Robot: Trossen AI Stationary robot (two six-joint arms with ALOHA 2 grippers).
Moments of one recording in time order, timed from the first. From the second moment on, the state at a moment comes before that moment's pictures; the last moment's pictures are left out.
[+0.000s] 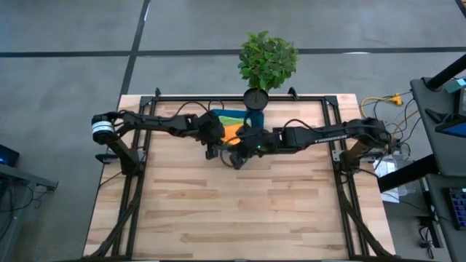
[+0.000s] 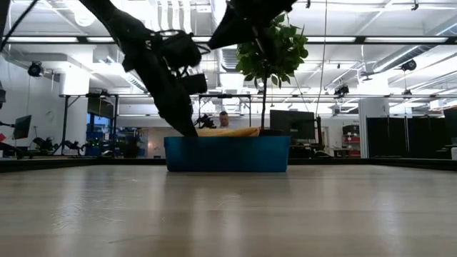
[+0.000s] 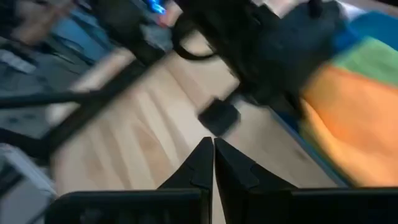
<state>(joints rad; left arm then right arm) 0.33 1.61 0.92 -0.23 0.12 0.17 0.06 1.67 1.37 -0.34 0.20 0.70</state>
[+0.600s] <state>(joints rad) 0.38 1.54 0.94 -0.28 0.07 0.25 -0.22 1.68 1.14 -0.31 -0.06 0.88</state>
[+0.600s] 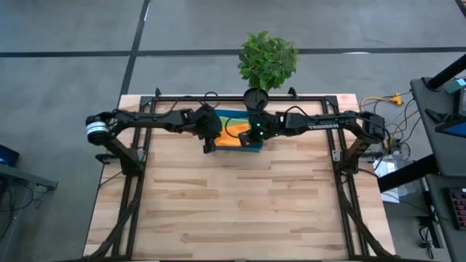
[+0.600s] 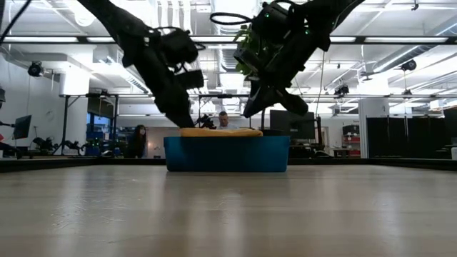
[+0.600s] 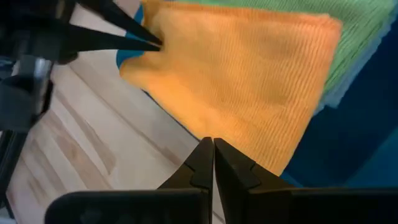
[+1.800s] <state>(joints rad) 0.43 1.16 1.01 -0.40 0.18 0.08 0.02 1.51 1.31 -0.46 -0.02 0.44</state>
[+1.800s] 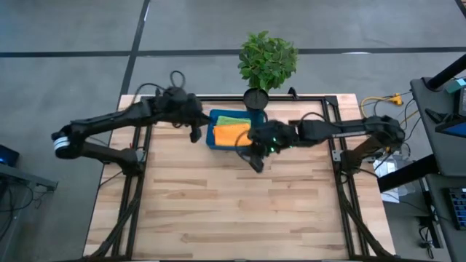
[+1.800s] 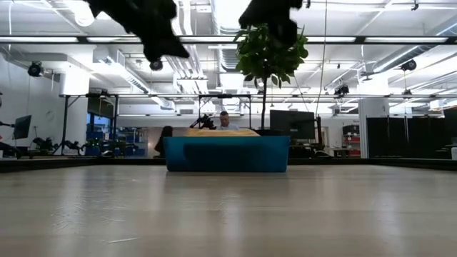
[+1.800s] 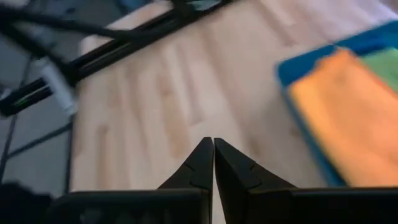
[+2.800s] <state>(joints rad) 0.26 1.07 1.01 0.44 0.22 -0.44 -0.15 1.31 0.87 1.21 -0.13 0.54</state>
